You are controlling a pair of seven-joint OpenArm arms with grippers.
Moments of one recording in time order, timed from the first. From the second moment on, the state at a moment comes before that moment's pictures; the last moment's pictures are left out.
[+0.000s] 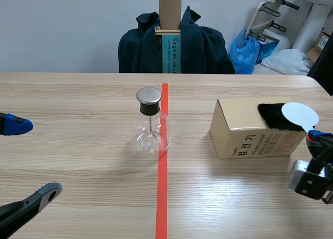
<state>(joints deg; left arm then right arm) 51.3 -39.1 -18.0 118.9 -13.8 -38.6 -9.6 -18.4 20.3 13.4 69.5 -69.3 -23.3 31.5</state>
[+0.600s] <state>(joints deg) 51.3 -39.1 -18.0 118.9 -13.8 -38.6 -9.6 -18.3 19.9 12.7 69.5 -70.0 -23.7 29.1</state>
